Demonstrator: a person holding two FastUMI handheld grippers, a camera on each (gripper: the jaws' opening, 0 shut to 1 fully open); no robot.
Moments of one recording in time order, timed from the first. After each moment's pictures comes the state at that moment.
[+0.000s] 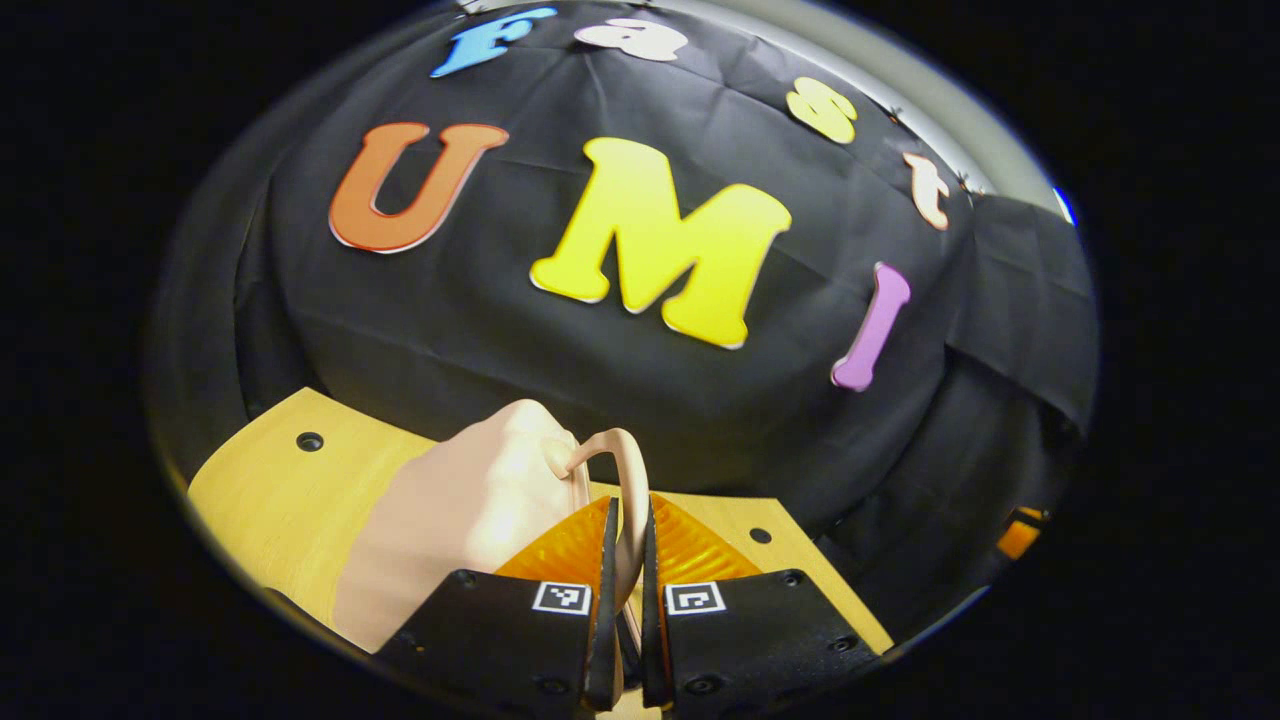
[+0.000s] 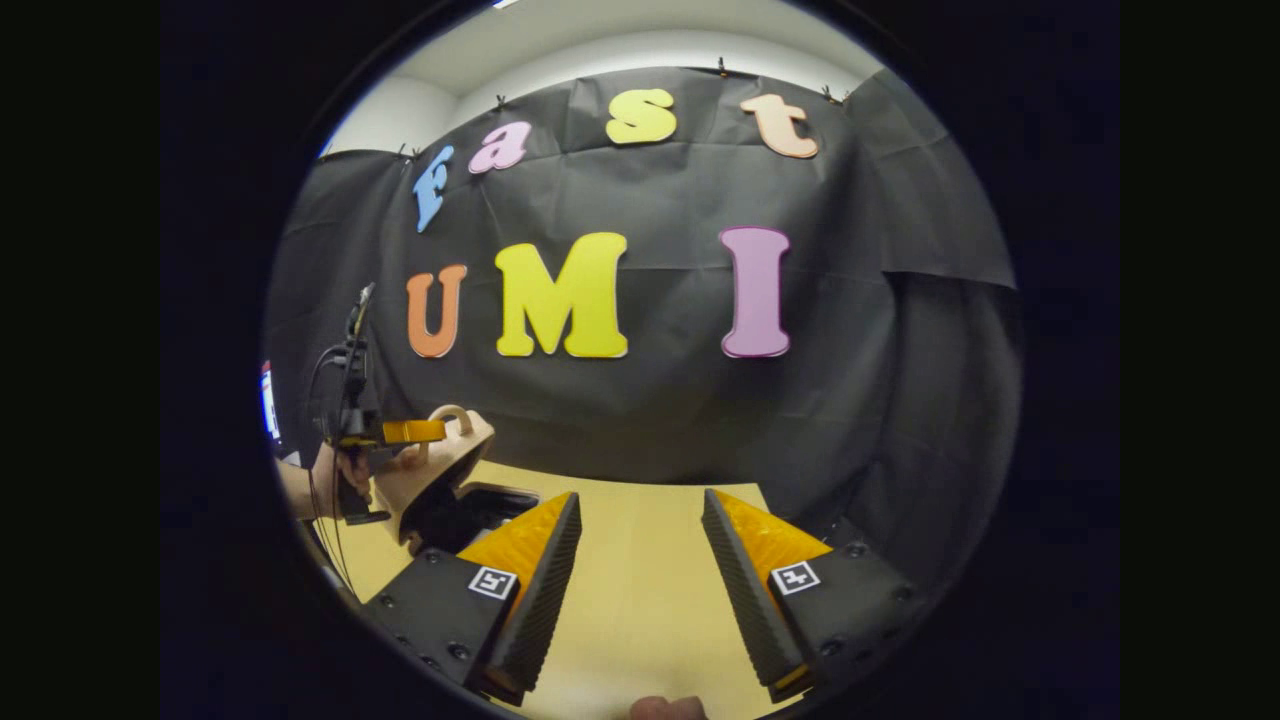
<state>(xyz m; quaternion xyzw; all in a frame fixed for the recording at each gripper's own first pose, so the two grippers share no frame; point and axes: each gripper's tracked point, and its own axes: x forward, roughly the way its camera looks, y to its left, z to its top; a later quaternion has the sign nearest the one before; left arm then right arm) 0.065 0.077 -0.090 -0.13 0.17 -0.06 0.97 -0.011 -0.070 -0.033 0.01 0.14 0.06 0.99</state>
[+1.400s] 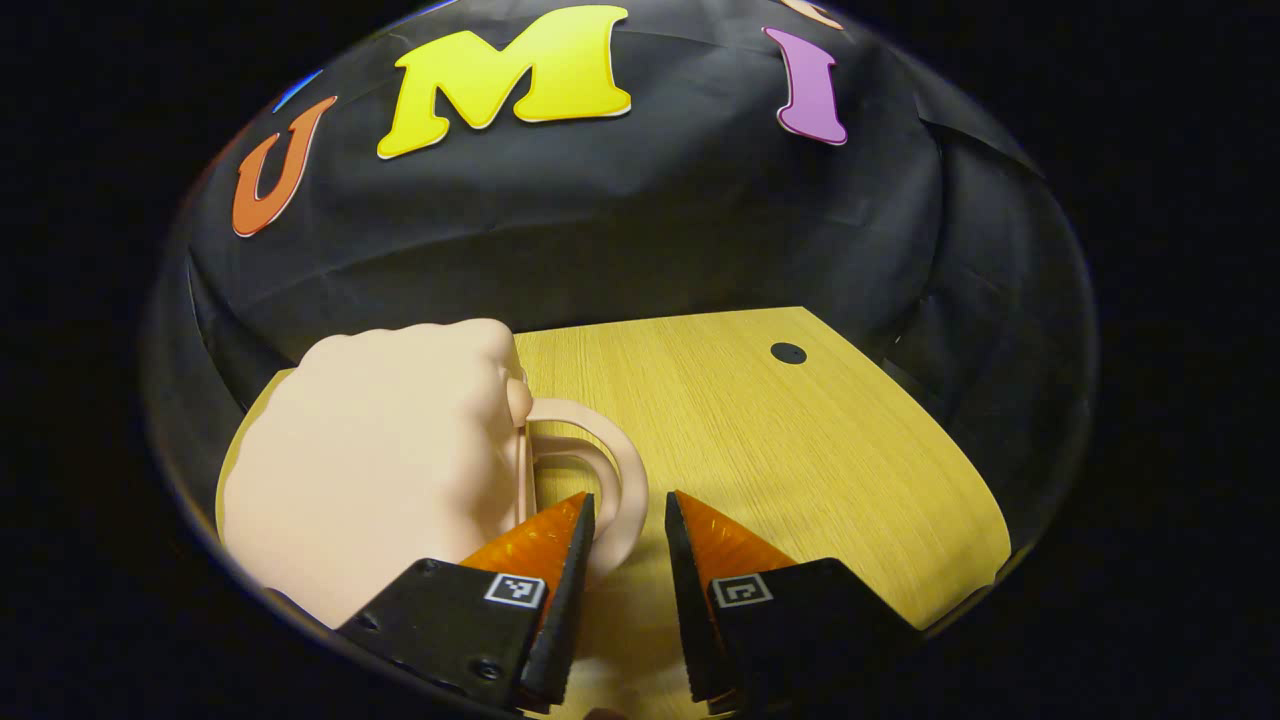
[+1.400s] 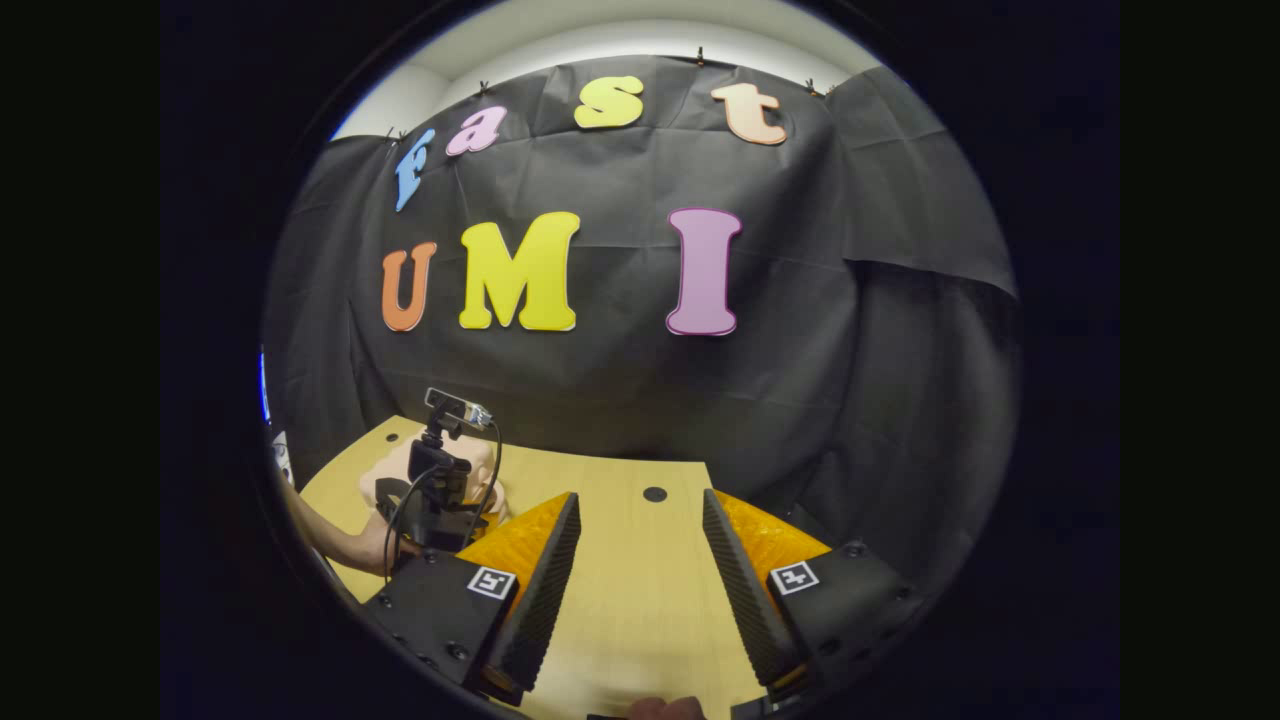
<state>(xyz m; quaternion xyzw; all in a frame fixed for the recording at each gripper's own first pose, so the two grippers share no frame) 0.051 -0.039 -0.264 0.03 0.33 -0.06 0.94 -0.029 -0.135 -0.048 -0.01 0.17 0.04 0.98</state>
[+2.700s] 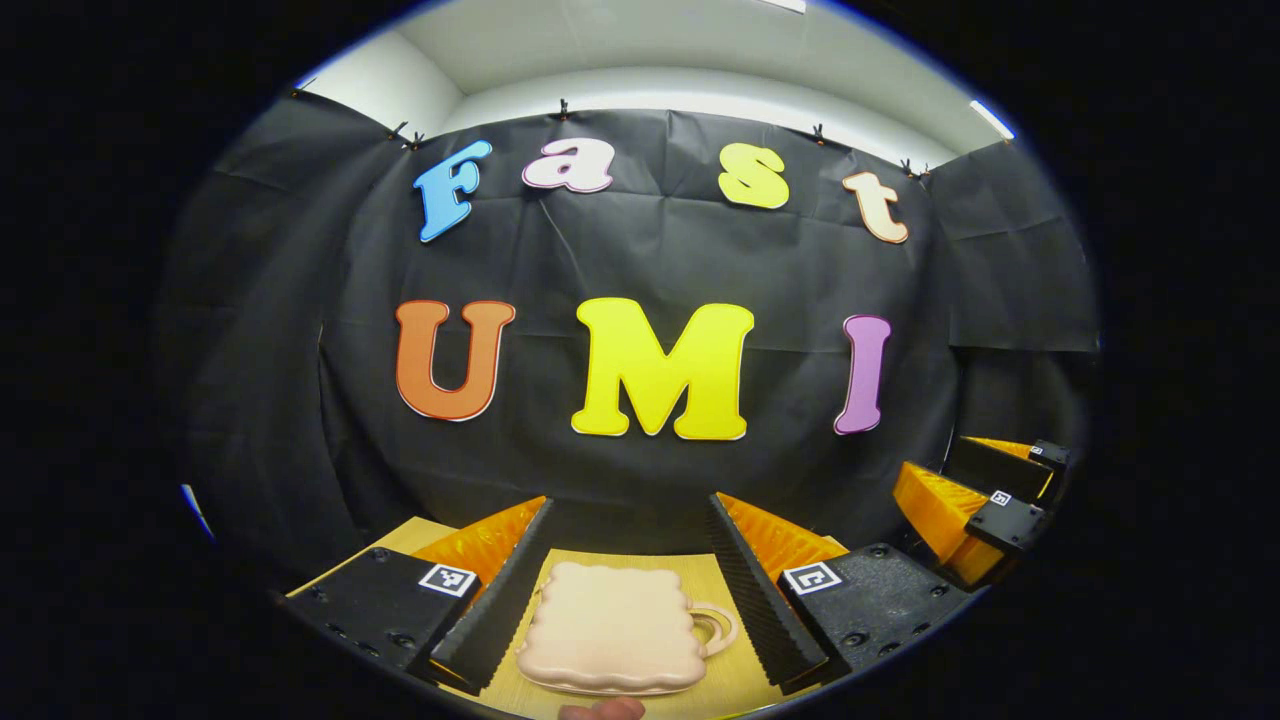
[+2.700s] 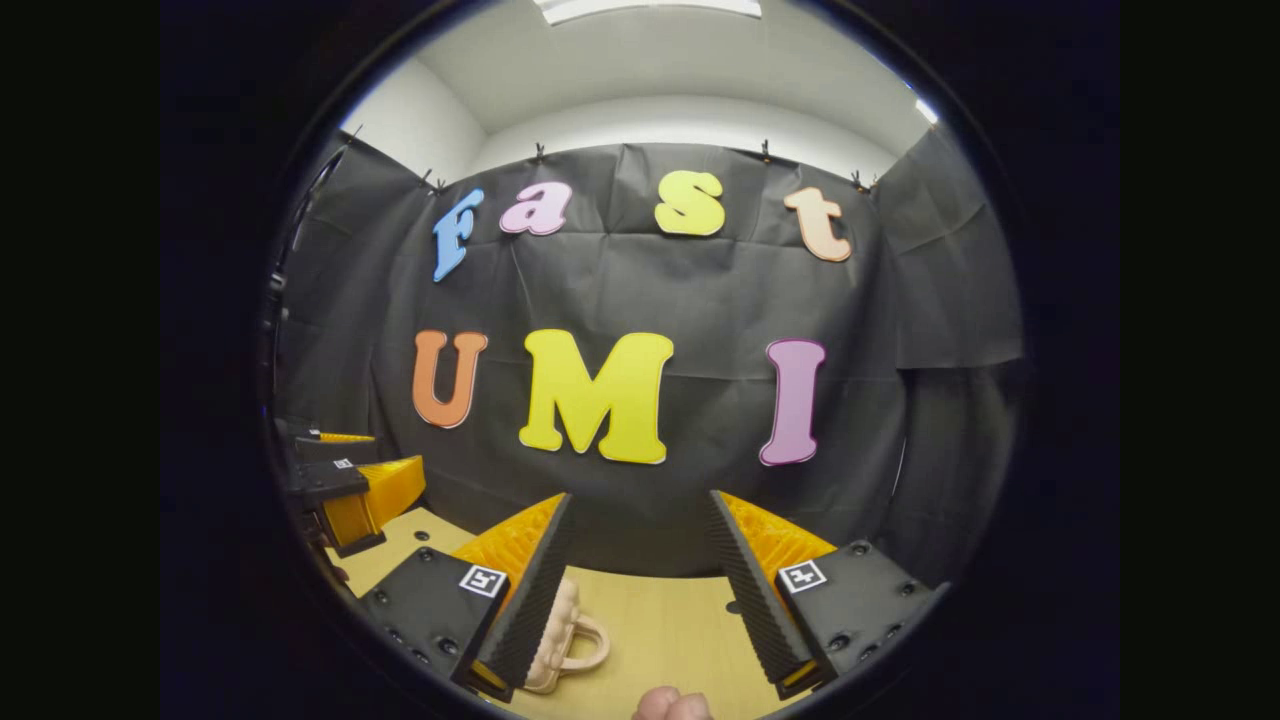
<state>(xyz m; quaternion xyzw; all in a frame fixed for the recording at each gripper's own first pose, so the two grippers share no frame) -0.053 0.122 0.066 -0.01 0.02 0.04 1.00 0.020 0.075 0.075 -0.01 0.00 0.06 1.00</state>
